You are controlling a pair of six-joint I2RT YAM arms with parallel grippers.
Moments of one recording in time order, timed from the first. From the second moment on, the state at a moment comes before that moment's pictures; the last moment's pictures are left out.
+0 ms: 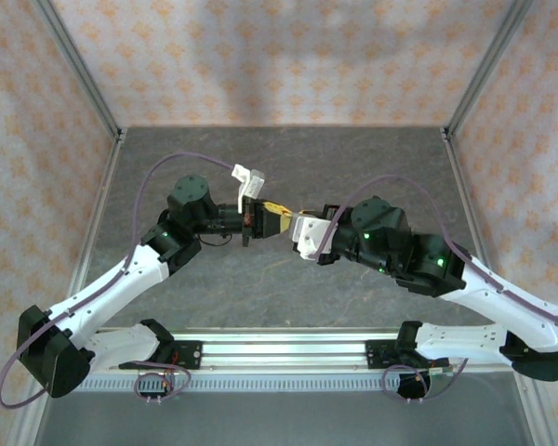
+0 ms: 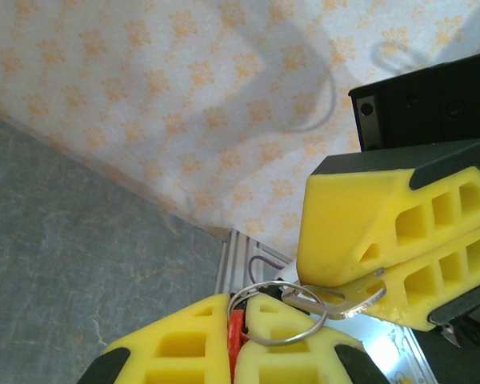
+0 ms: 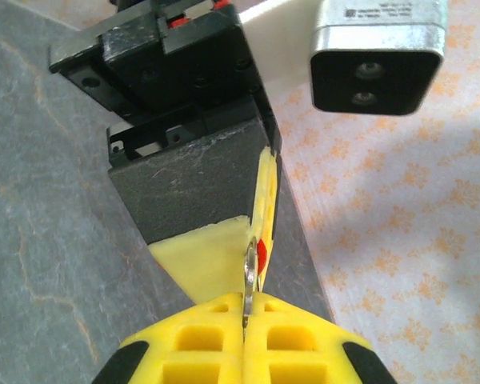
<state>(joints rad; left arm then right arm) -0.59 1.12 0.92 0.16 0.84 -0.51 1.12 1.02 1.27 -0.61 0.18 -0.71</state>
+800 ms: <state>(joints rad) -0.59 1.02 0.91 0.10 0.62 -0.41 1.15 1.03 1.12 -0.20 0.26 -0.49</state>
